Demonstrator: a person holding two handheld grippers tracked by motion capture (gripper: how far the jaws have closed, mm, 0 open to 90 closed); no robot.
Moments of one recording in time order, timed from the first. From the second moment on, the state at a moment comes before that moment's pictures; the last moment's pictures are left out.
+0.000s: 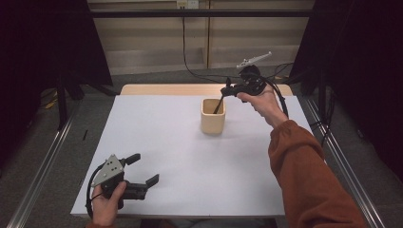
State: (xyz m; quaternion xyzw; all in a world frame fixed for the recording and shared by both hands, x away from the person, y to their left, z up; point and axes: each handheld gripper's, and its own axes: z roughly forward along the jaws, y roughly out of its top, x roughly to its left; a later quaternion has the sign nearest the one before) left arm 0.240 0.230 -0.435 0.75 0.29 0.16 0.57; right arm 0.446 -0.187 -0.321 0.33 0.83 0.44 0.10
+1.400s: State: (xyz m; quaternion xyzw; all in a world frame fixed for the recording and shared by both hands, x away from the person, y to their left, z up) left arm 0.242 0.233 -0.435 0.75 0.30 0.17 0.57; right arm 0.448 -0.186 -0.369 0.37 0.80 0.47 0.09
